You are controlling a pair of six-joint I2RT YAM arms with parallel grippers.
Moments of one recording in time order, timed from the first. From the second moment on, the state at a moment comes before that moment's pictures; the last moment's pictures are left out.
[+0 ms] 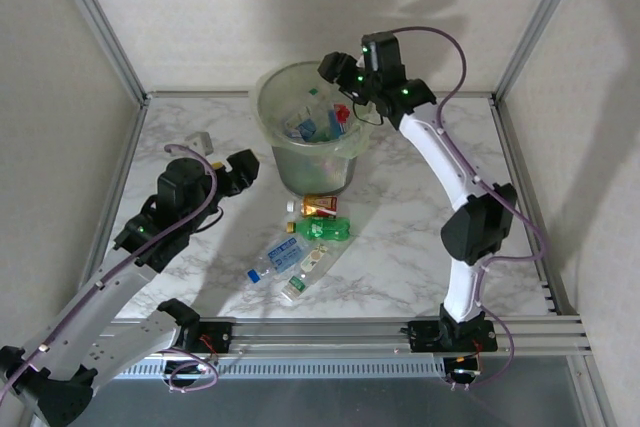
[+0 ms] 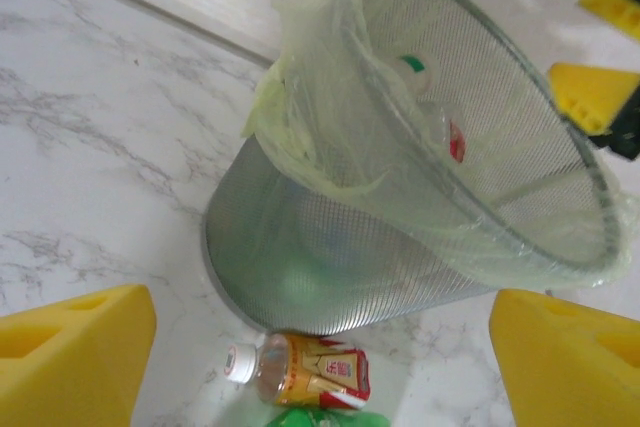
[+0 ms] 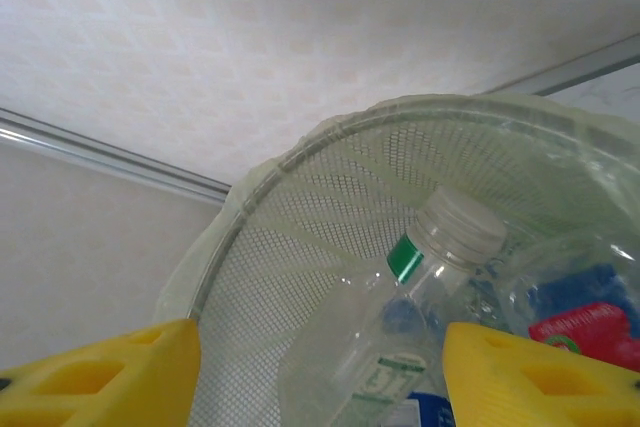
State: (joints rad) left arm -0.50 0.86 0.91 -0.41 -0.20 -0.72; right arm 0.50 1.88 2.00 -0.56 -0.13 0.82
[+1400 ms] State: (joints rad) left arm -0.90 1.17 0.72 -0.54 -0.13 -0.69; right arm 0.49 1.11 1.01 -0.54 0.05 0.85
